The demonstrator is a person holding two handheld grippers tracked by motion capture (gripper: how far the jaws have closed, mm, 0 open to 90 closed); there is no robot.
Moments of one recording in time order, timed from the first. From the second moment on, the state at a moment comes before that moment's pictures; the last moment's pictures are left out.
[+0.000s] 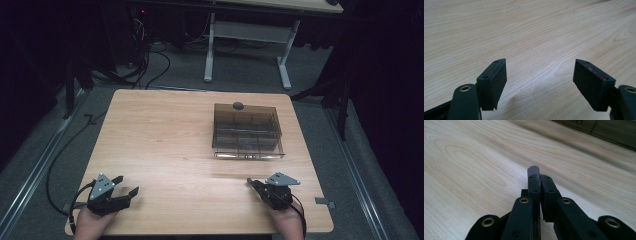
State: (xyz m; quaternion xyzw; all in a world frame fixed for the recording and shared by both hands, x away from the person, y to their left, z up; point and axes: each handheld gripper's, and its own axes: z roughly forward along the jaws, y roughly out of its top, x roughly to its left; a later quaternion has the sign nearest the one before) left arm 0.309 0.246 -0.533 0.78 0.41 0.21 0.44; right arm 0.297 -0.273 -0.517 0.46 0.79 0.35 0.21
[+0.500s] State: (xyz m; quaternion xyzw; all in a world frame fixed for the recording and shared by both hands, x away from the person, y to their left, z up) left arm 0.309 0.246 -0.533 0.78 0.41 0.21 0.44; right arm 0.296 -0.268 -0.516 0.46 0.78 0.37 0.19
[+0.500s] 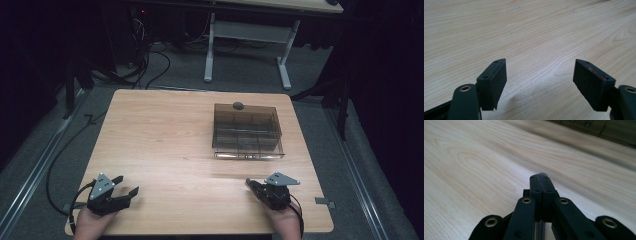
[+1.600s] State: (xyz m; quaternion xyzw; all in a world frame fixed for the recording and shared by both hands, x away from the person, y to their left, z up) left arm 0.310 0.247 -0.533 0.77 0.41 0.20 0.44; right arm 0.295 -0.255 -0.520 0.44 0.80 0.37 0.19
